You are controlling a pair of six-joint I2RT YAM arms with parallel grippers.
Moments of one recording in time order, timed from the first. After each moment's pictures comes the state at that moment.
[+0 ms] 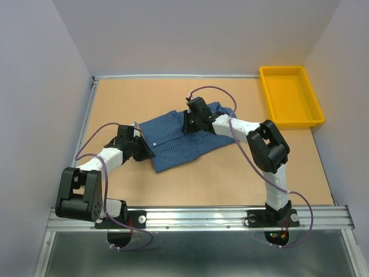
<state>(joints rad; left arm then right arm) -0.16 1.34 0.58 -0.18 0.31 -0.63 0.67 2.05 1.47 -0.19 -0.03 0.50</state>
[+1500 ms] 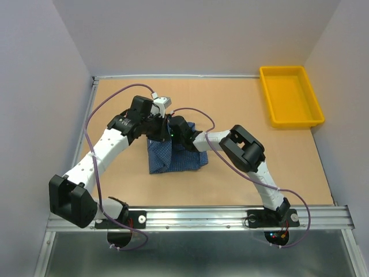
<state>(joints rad) -0.45 1.30 1.16 -0.69 0.33 -0.20 0.85 2.31 1.48 0.35 -0.34 1.06</state>
